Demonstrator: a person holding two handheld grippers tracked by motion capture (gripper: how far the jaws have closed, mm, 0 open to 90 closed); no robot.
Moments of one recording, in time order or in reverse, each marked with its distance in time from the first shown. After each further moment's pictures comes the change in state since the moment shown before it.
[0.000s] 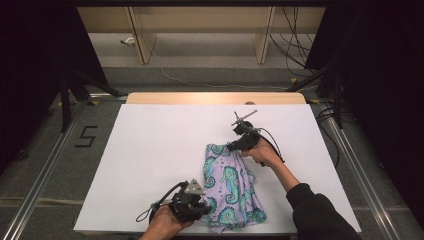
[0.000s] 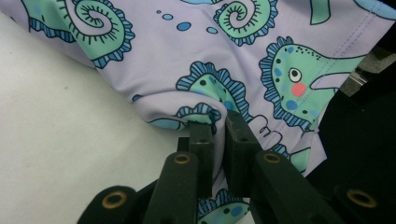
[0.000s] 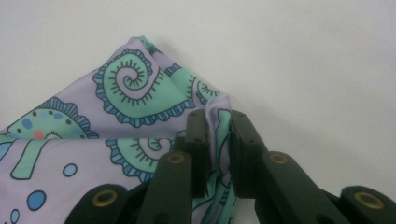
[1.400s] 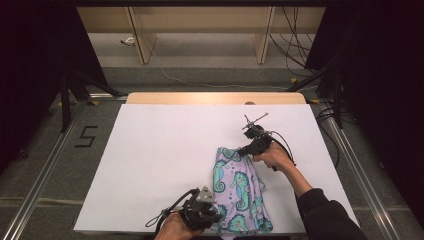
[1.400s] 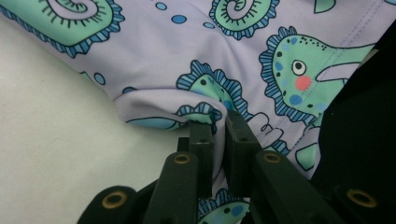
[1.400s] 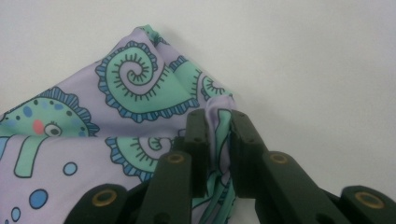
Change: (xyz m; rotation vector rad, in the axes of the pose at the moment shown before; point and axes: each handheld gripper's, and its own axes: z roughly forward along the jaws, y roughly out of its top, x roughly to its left) left arm -0.026 0.003 0.017 0.006 -0.047 0.020; right arm -0.010 -0.025 -0.022 0.069 -0.003 0.042
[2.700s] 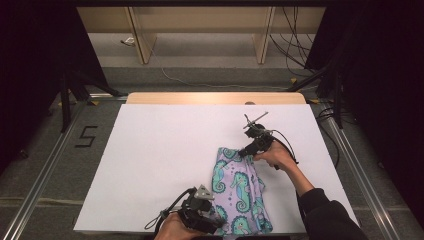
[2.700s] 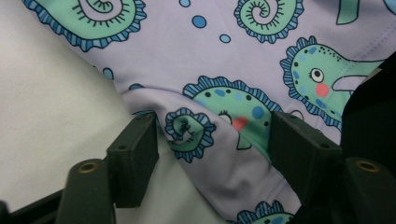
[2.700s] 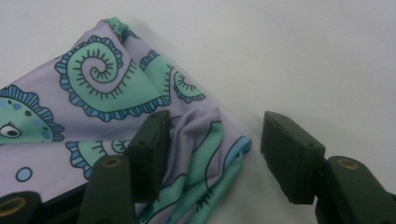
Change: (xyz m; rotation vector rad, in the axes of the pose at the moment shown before) left arm 0.001 0.000 -0.001 0.000 0.017 -0.094; right arm -0.005 0.001 -0.001 0.042 -0.081 0.015
